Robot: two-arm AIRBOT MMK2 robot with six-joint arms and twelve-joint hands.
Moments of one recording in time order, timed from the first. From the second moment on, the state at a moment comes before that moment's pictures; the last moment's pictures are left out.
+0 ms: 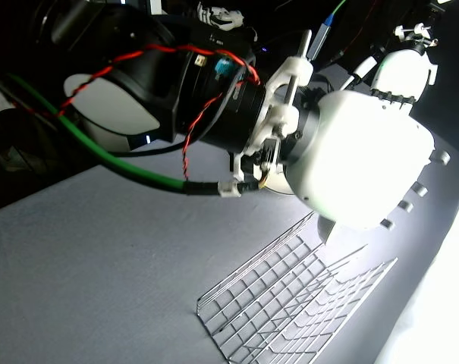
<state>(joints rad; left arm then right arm) 0.33 -0.90 1.62 1.72 -1.01 -0.20 0.02 -1.05 1.21 0.20 0.08 -0.24</state>
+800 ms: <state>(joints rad) 0.33 -0.90 1.61 1.72 -1.01 -0.19 -0.08 -1.00 1.26 0.17 0.13 -0.24</state>
